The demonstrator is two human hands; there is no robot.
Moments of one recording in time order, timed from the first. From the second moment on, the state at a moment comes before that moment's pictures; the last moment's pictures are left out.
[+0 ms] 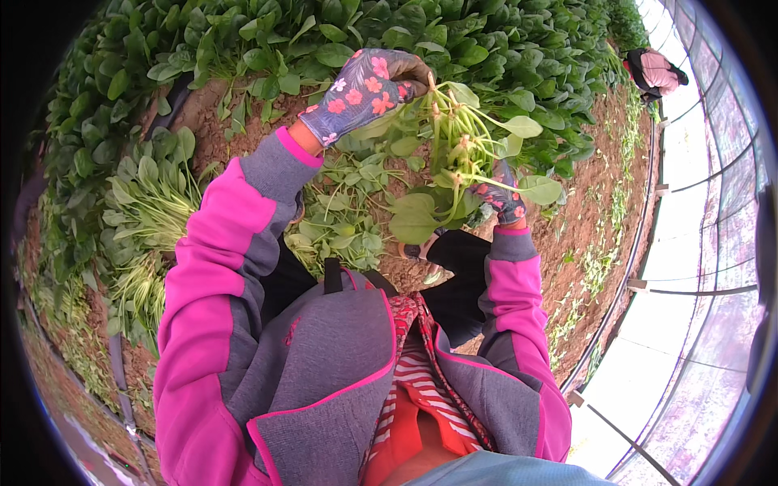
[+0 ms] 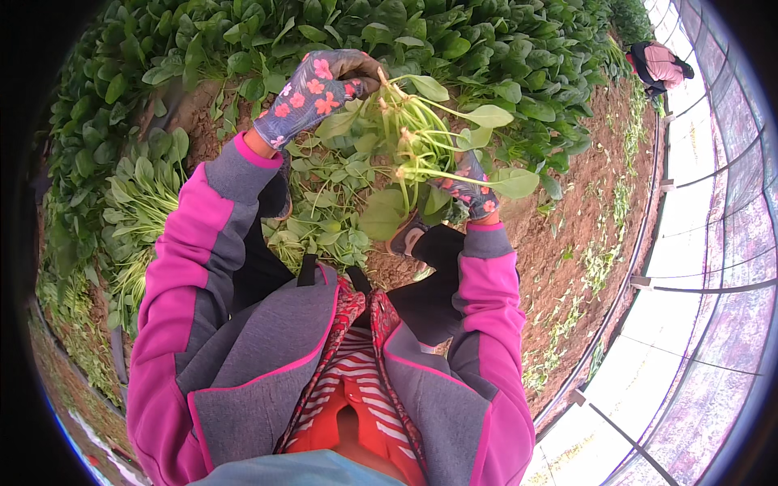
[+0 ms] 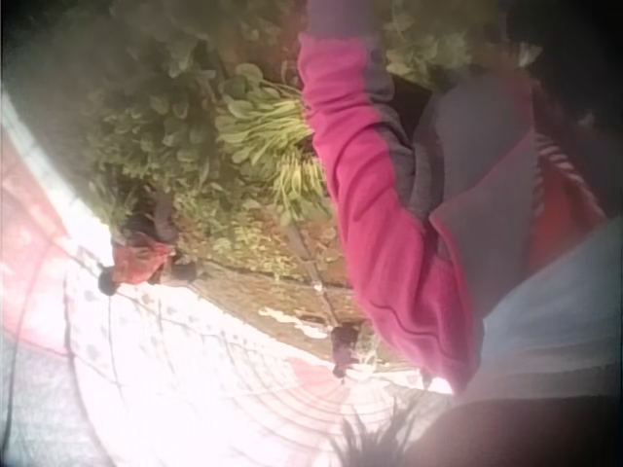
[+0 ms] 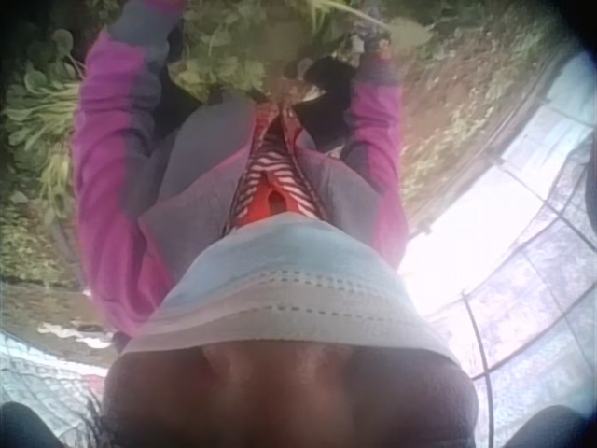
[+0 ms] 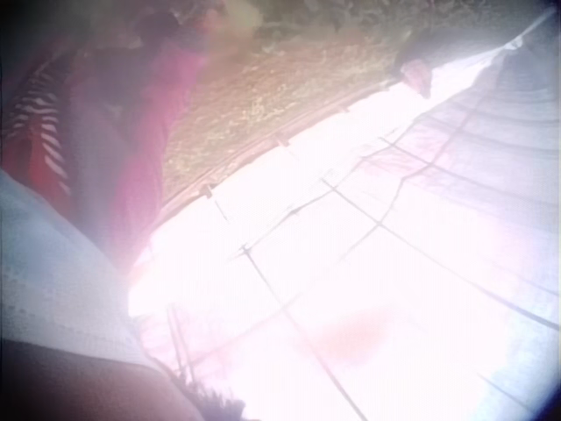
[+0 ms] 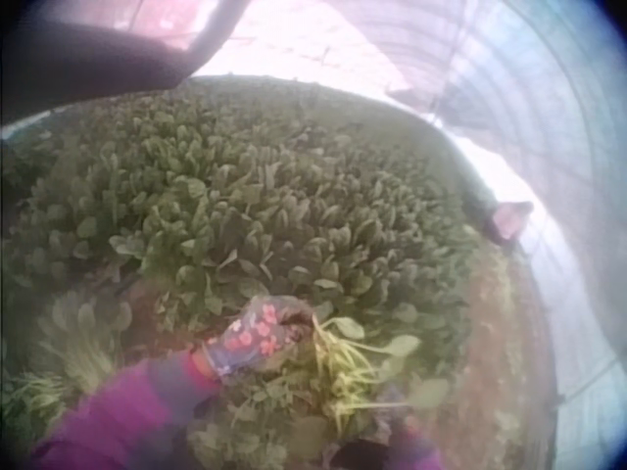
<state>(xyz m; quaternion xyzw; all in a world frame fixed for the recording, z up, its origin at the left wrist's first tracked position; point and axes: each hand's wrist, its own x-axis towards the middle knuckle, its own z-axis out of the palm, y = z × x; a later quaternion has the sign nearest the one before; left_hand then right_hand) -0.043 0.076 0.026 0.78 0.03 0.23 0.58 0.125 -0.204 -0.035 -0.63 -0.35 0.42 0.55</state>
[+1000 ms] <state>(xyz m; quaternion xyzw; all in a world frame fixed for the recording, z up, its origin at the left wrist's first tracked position) -0.062 0.094 0.050 0.90 0.12 0.19 0.37 0.158 -0.236 -0.073 -0.58 -0.21 0.39 0.68</state>
